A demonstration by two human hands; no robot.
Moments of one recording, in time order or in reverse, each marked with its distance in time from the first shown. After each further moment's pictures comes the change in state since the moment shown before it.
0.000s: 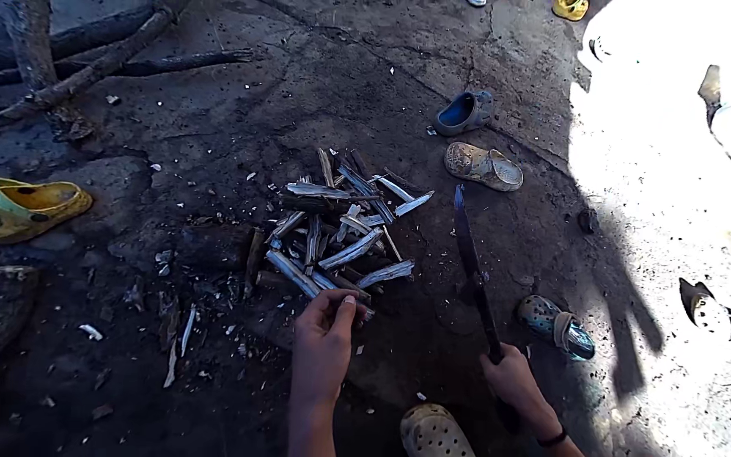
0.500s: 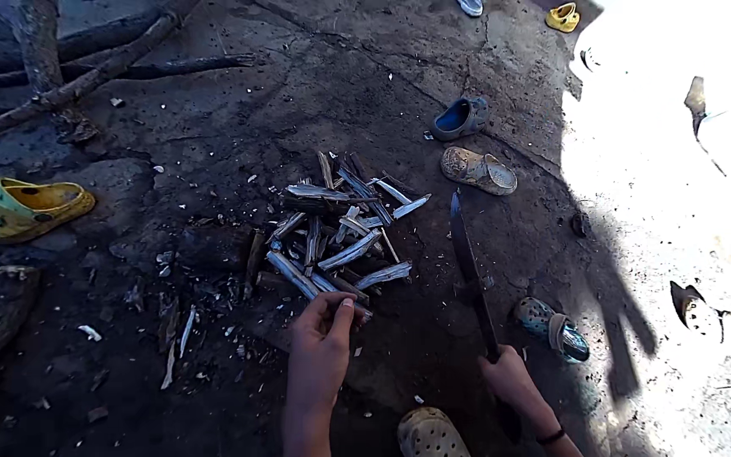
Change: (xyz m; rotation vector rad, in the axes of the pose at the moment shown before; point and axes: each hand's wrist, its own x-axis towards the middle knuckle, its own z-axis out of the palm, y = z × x) left_hand -0.007 0.003 -0.005 0.029 -0.014 0.034; right_hand 0.005 0.001 -0.001 0.088 -0.054 0.085
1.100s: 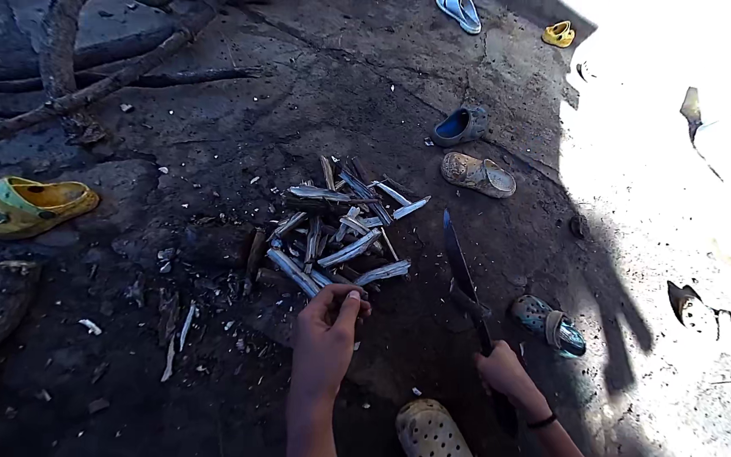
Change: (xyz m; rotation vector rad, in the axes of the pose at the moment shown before) left_hand -0.005 0.001 0.005 0.003 -0.024 0.020; right_hand 0.005 0.003 0.005 0.019 -0.059 0.111
